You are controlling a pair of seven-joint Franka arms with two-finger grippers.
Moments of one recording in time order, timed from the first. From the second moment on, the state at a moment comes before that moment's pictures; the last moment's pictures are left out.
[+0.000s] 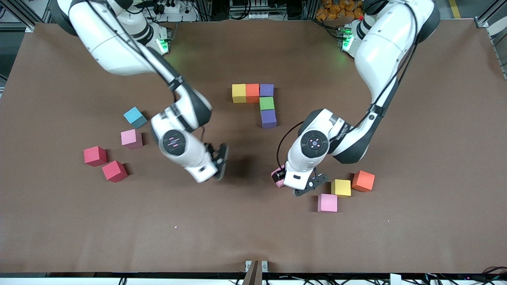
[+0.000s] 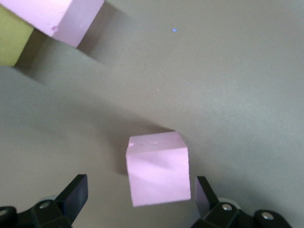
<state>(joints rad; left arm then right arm) -0.33 0.89 -0.33 -1.21 0.24 2.10 -1.14 0.27 0.74 0.36 -1.49 -0.17 2.12 -0.83</state>
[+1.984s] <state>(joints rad) -0.35 0.98 -0.30 -1.18 0.17 2.18 -1.14 0.62 0.70 0.35 -1.65 -0.30 2.19 -0.61</state>
